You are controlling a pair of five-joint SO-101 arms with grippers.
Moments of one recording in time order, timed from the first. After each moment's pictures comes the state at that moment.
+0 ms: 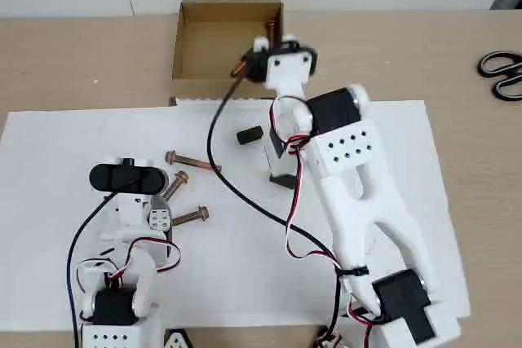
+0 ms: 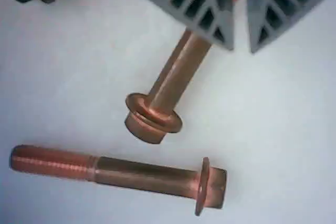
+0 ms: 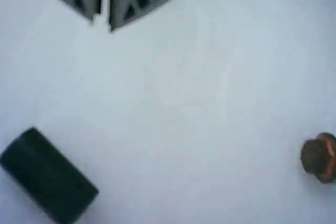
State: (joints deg) left arm -3.3 -102.8 94.4 58.0 1.5; right arm -25.1 -7.2 -3.8 97.2 -6.4
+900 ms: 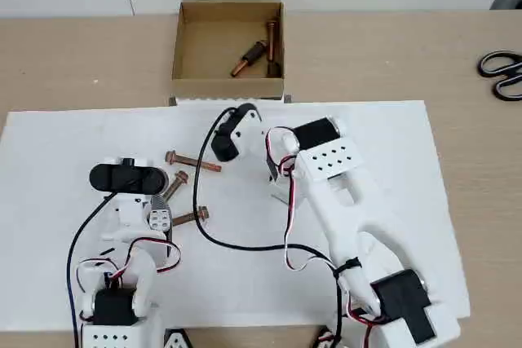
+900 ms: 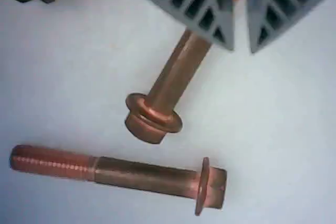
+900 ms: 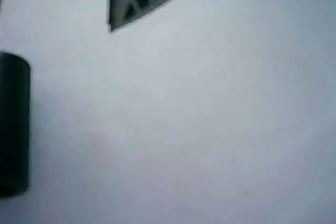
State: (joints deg) left arm -3.3 -102.8 94.4 58.0 1.5; right arm -25.1 -7.2 19.4 76.0 38.0
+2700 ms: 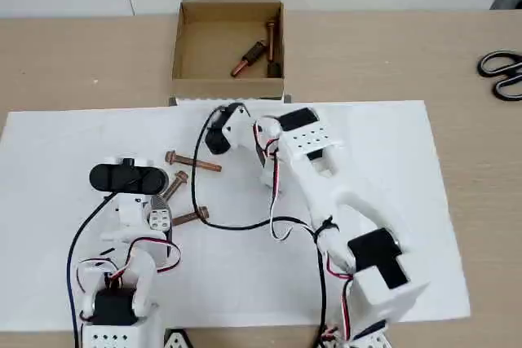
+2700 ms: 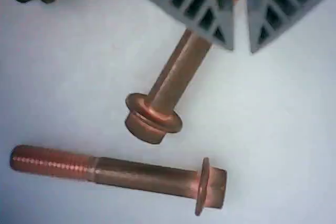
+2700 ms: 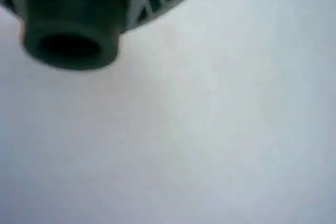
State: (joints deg) left arm -3.3 -102.8 94.4 58.0 1.5; right arm -25.1 7.8 8.0 72.9 38.2
